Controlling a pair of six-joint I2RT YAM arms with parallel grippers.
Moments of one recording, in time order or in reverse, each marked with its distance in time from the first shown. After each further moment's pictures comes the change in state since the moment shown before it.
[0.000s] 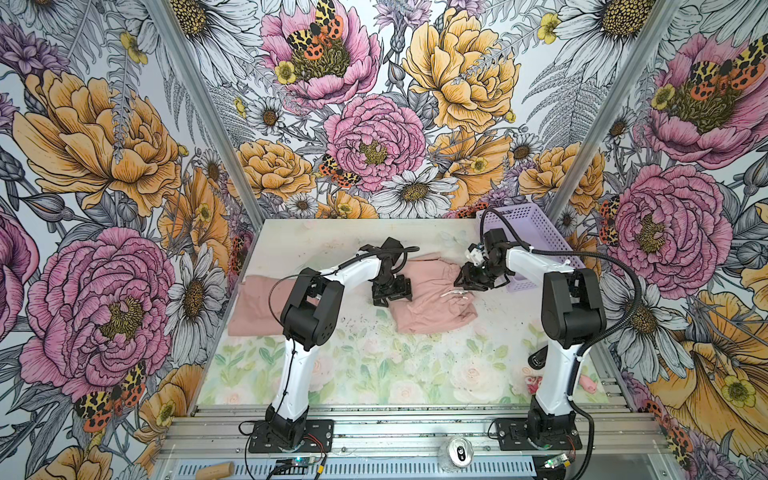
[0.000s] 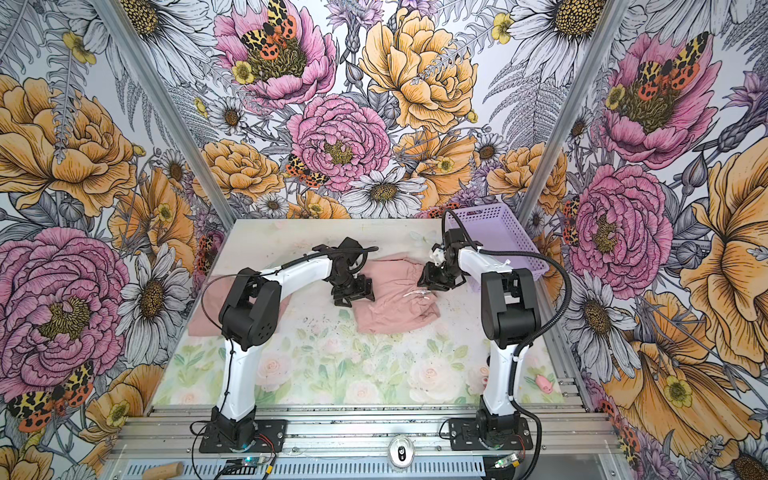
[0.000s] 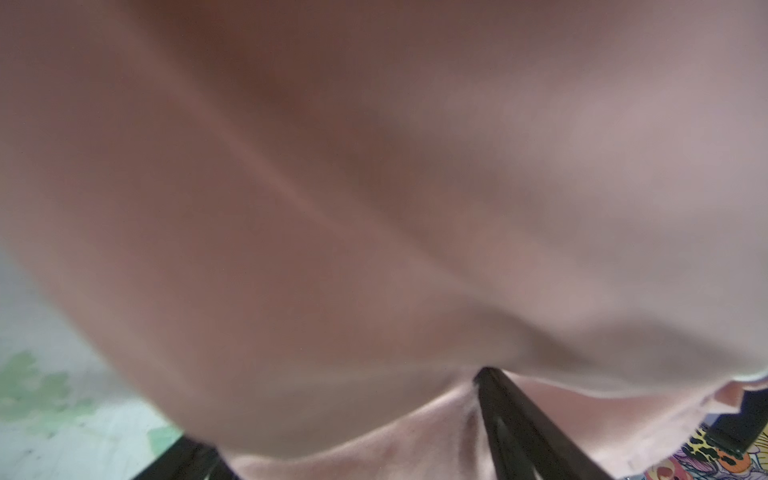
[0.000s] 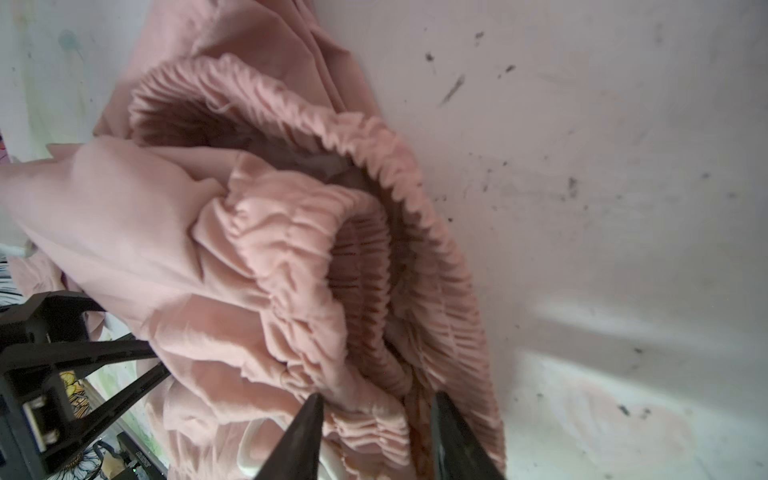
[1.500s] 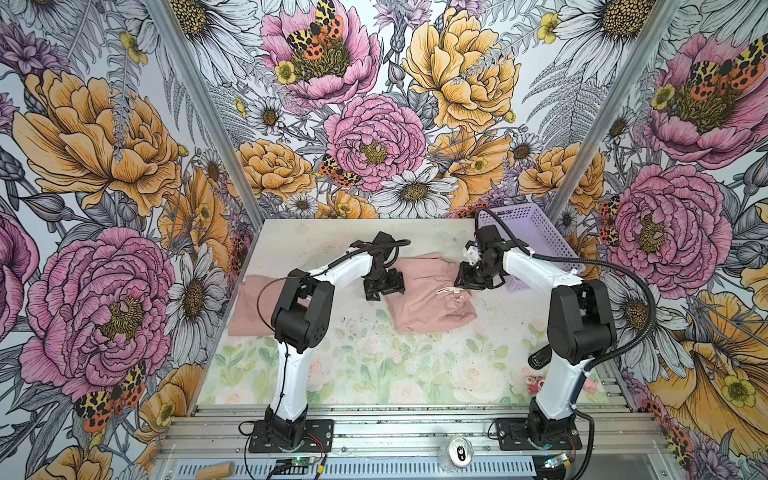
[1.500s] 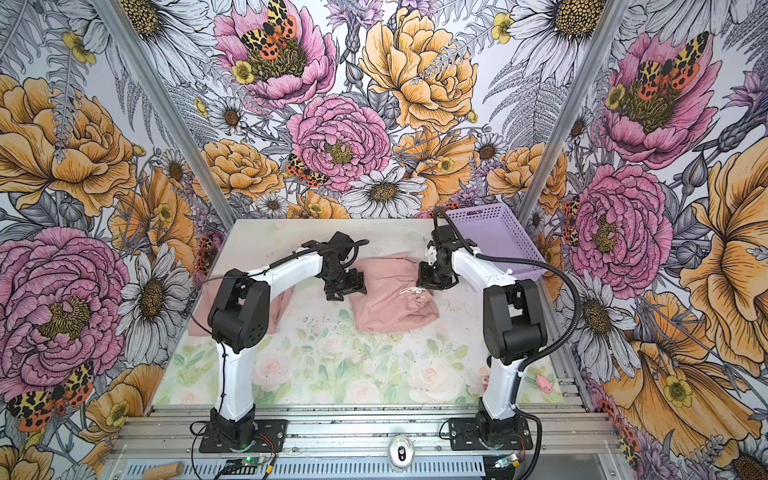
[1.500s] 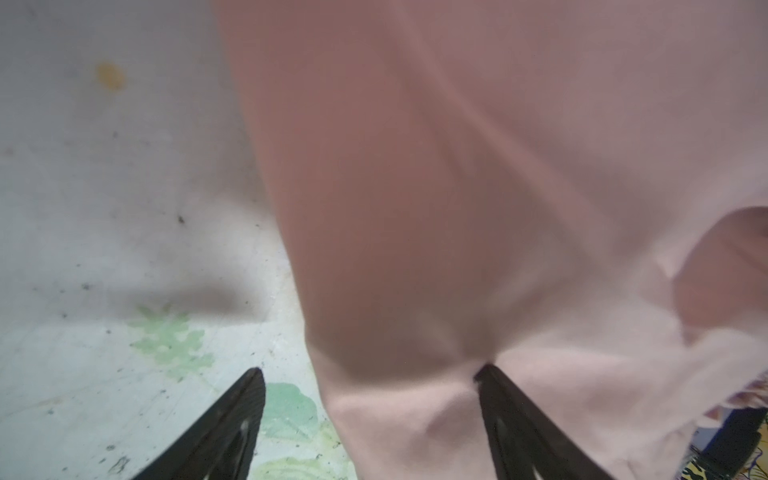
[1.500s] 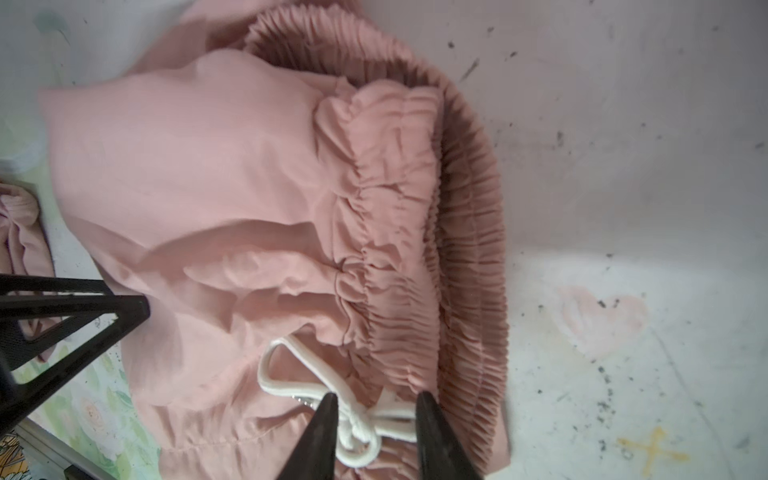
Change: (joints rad) left arm 0.044 -0.064 -0.019 -0.003 -0.055 -0.010; right arm 0.099 -0.140 -0.023 -0.070 0.201 0.071
